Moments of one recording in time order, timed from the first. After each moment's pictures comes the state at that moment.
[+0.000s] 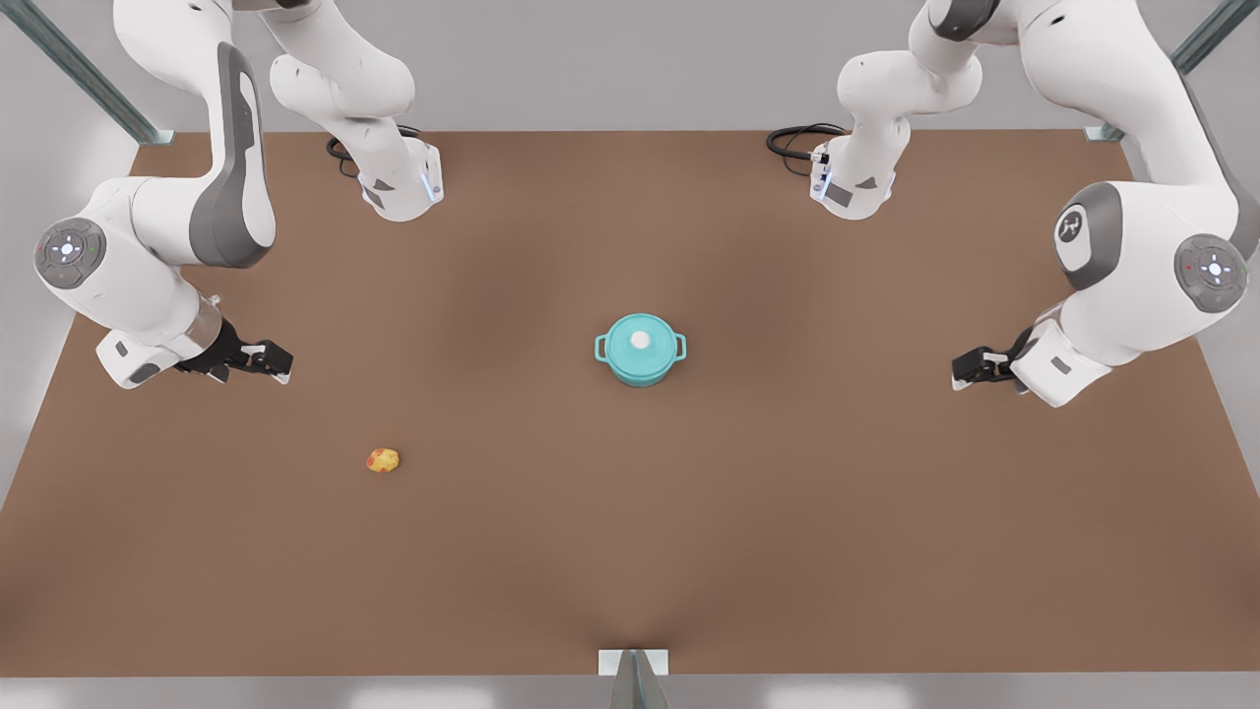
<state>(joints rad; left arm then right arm) 0.03 0.23 -0.06 -1.45 -0.06 1.65 0.03 -0.05 0.08 0.03 -1.76 0.00 1.86 0.01</state>
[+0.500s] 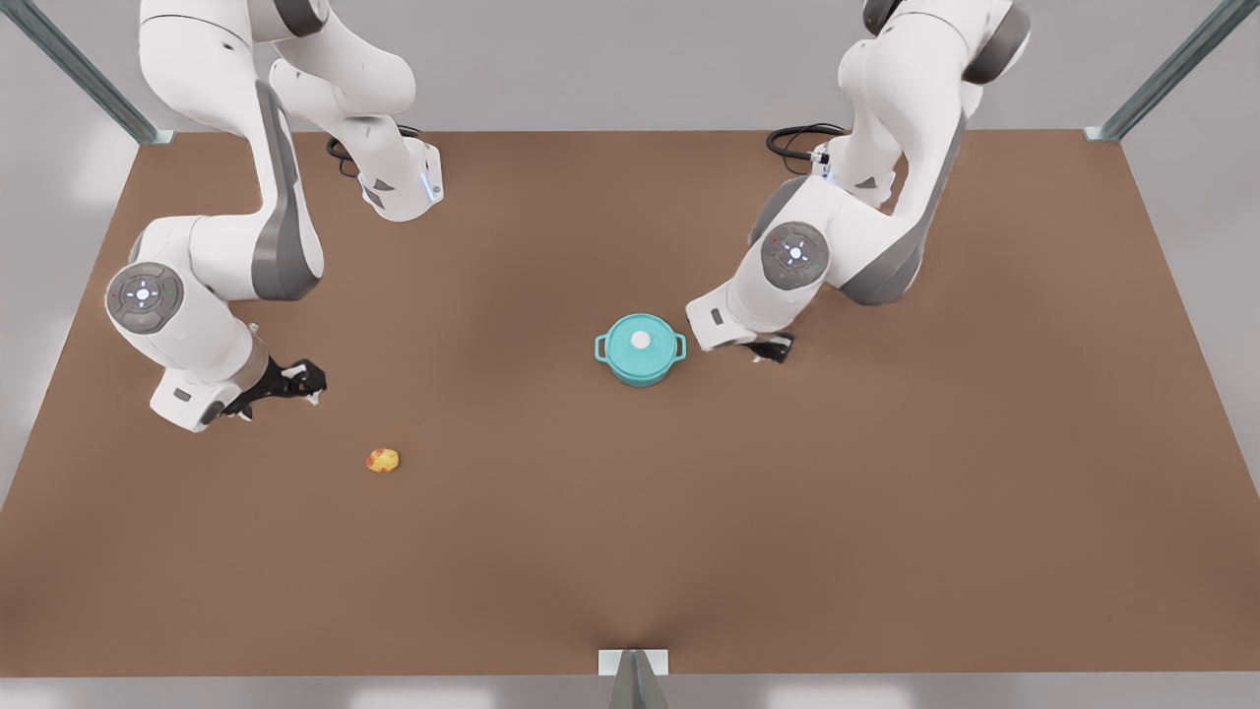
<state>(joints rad) -0.48 0.39 -0.17 -1.42 -0.05 1.72 -0.19 0.04 0.22 0.08 -1.62 -0.12 1.85 -0.23</state>
